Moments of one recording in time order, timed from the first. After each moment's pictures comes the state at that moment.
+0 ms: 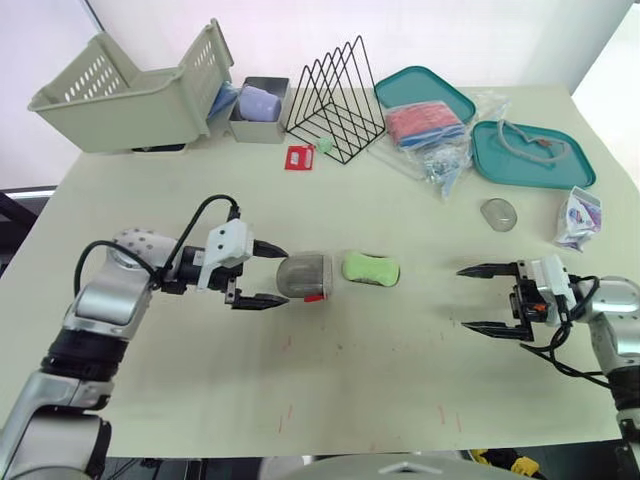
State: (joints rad) left arm -0.41 0.88 -0.12 0.07 -0.29 0.19 -1.40; right arm -0.23 -0.68 -0.09 0.30 0.45 -0.20 1.60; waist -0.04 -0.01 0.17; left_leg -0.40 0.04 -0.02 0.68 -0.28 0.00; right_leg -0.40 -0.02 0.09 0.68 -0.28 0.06
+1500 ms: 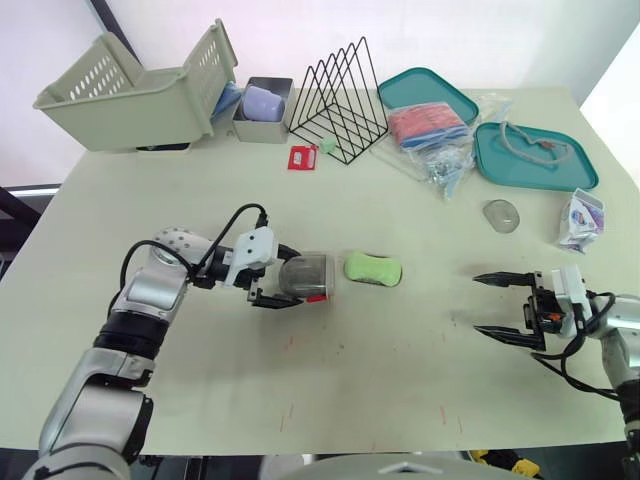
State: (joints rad) left arm -0.51 0.73 -0.20 0.30 -0.16 0.01 -1.44; right arm -0.18 -0.68 -0.14 0.39 0.49 -0.22 1.61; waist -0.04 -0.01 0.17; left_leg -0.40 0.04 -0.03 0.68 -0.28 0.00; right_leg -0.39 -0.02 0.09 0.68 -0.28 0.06
